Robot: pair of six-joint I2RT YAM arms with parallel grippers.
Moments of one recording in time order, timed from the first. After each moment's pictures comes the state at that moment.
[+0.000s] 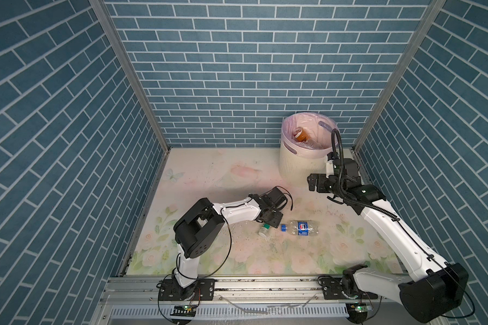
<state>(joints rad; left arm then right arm) -0.90 1.91 1.25 -0.48 -0.02 -0.38 0.38 1.19 1.11 -0.61 0.06 0.27</state>
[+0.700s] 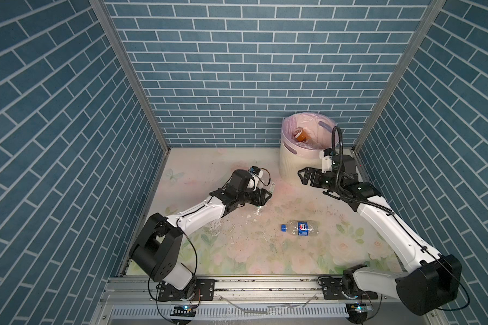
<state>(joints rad) -0.63 1.54 1.00 -0.04 0.34 -0.37 0.37 1.26 1.11 -0.44 -0.19 0.46</state>
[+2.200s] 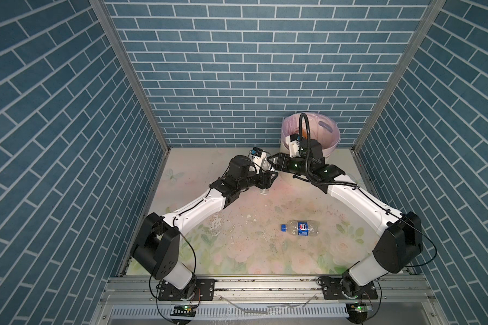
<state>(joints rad) -0.62 1.56 1.16 0.05 0.28 -0.30 0.58 1.58 1.40 -0.24 -0.30 0.63</state>
